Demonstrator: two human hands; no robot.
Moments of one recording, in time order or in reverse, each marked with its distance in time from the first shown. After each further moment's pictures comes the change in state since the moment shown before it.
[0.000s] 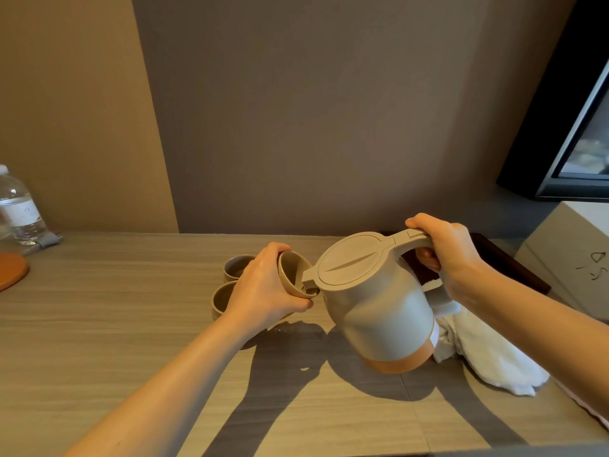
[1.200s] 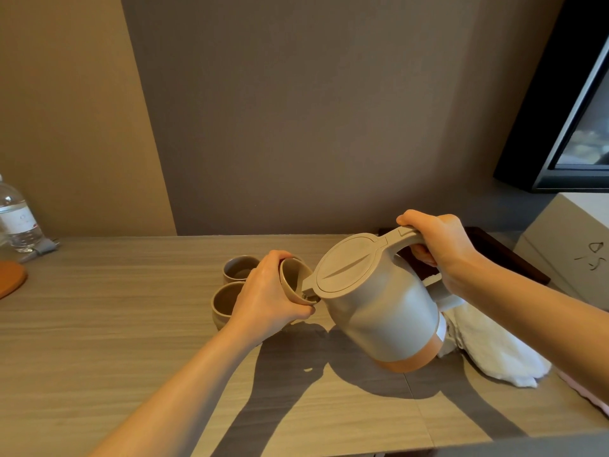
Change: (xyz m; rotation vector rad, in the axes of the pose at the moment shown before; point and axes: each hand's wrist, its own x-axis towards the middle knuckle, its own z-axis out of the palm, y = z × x) left_hand -0.009 0.000 0.007 -0.051 -0.024 -0.004; right_hand -0.008 -0.009 0.005 -0.073 -0.037 -0.050
